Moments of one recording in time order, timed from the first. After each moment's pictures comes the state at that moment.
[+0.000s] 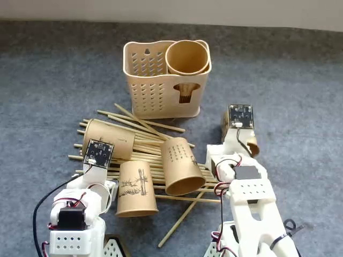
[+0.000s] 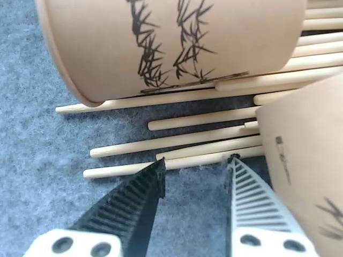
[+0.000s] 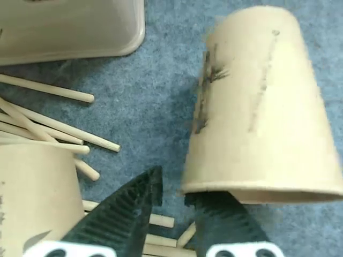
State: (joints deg) left arm -6.6 -104.1 96.0 75.5 -8.5; right arm -9.5 -44.6 71.2 33.2 -2.6
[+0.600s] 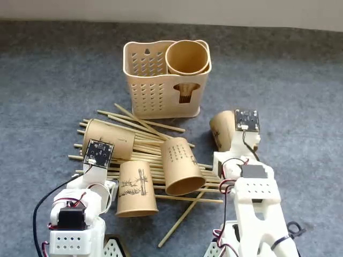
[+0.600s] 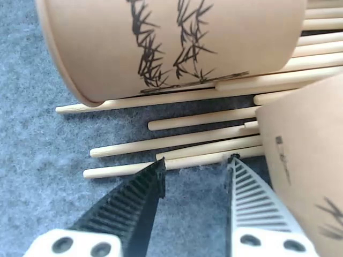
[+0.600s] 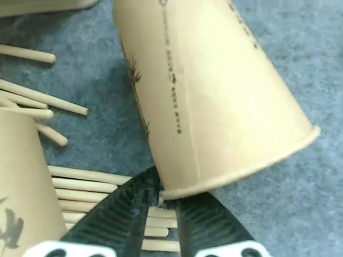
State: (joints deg) left arm -6.6 -104.1 96.0 75.5 -8.5; right arm -4.9 -44.7 69.5 44.3 0.3
